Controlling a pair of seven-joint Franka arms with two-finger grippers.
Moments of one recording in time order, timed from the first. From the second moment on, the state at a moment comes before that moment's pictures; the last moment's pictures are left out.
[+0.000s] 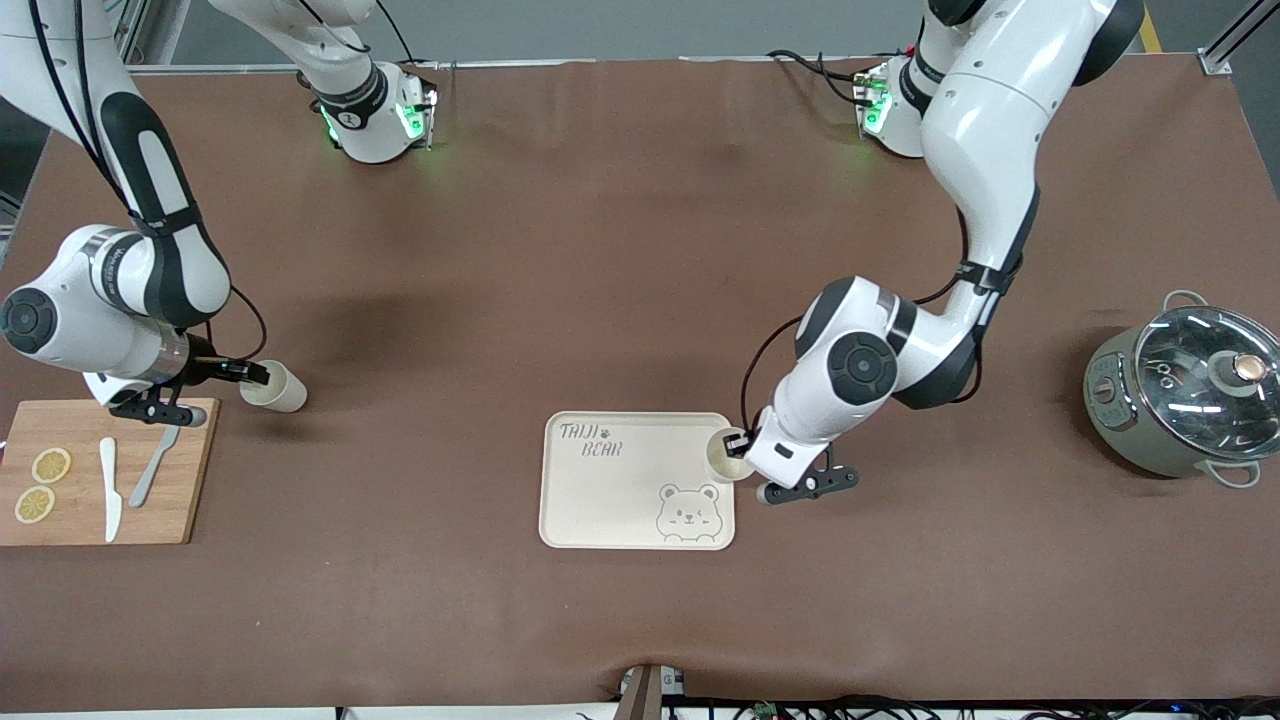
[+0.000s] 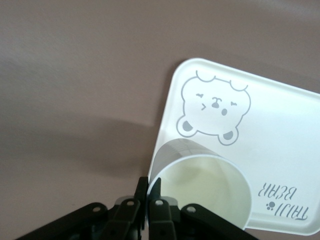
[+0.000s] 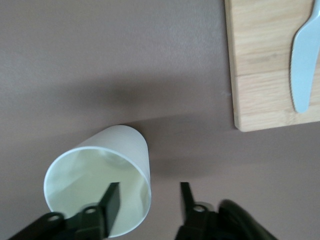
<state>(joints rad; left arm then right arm) -0.31 0.77 -0.24 -1.36 0.04 2.23 -0.73 -0.13 0.37 -0.10 -2.09 0.07 2.30 -0.12</state>
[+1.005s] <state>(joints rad) -0.40 0.84 -0.18 -1.27 0.04 2.27 -0.79 -0.06 0.34 -0.08 -1.89 0.08 1.96 0.07</state>
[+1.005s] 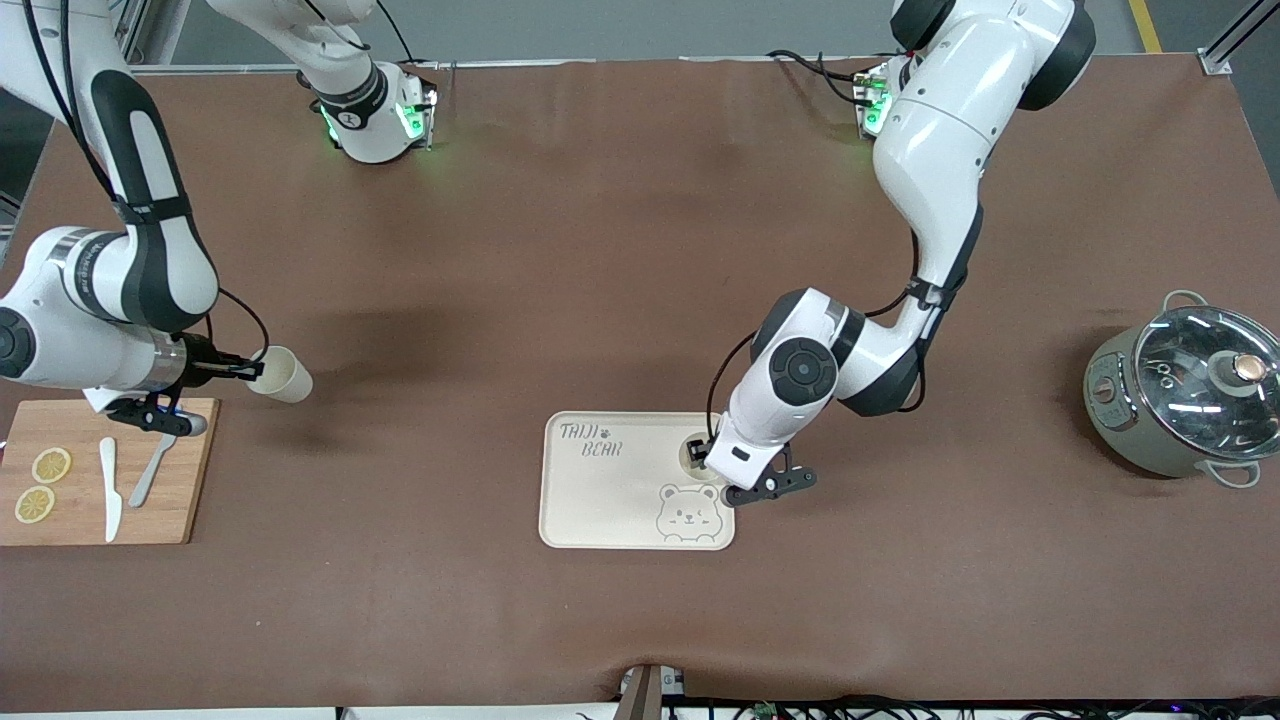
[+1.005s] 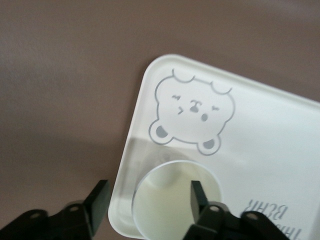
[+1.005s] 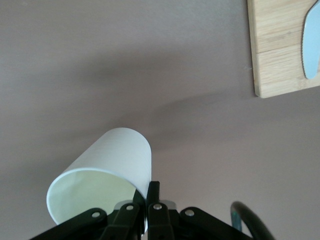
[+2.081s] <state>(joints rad) -0.11 0.47 -0.13 -1.26 0.09 1.76 -0.46 0.26 0.55 -0.07 -1.59 0.40 1.97 0.63</state>
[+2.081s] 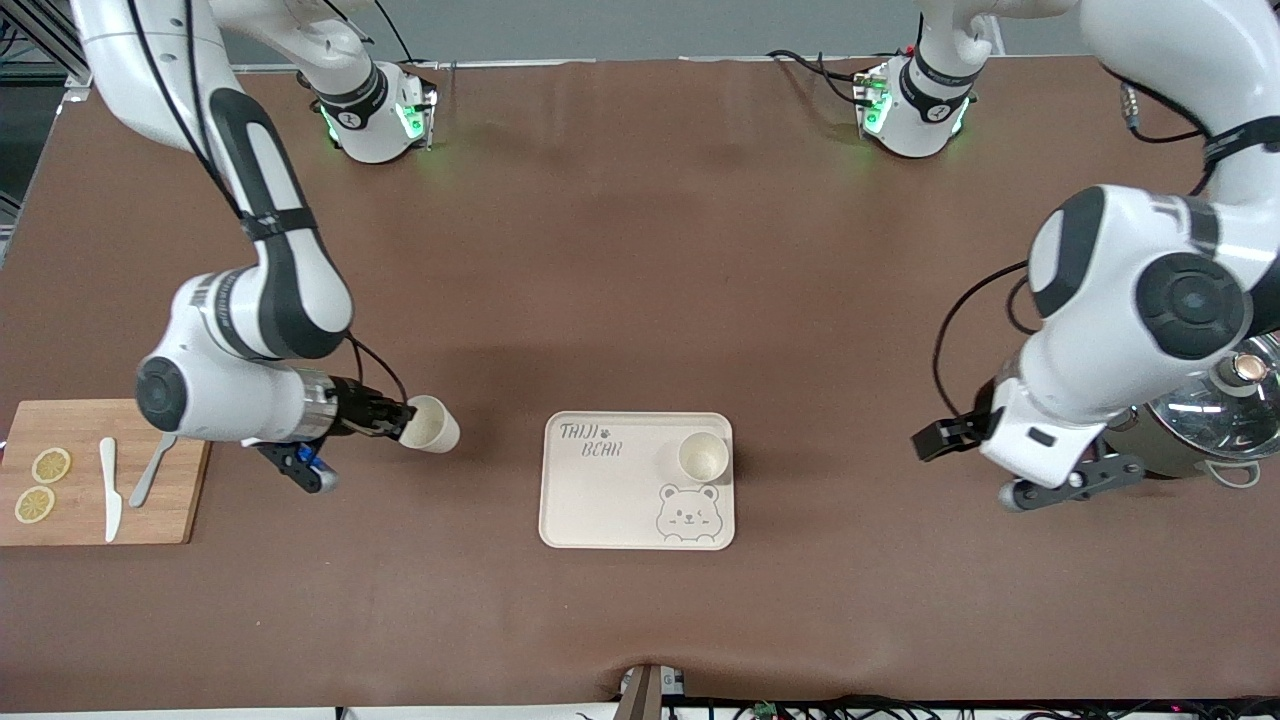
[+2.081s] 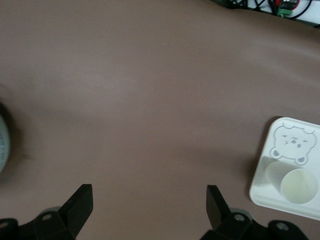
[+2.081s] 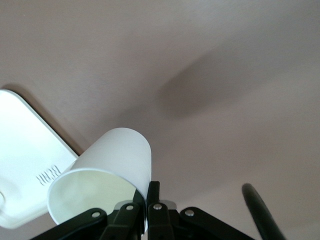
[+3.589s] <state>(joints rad) 0.03 0.00 -0.14 -1.58 0.04 1.60 -0.12 0.54 0.79 -0.08 -1.41 0.40 2.23 1.14</state>
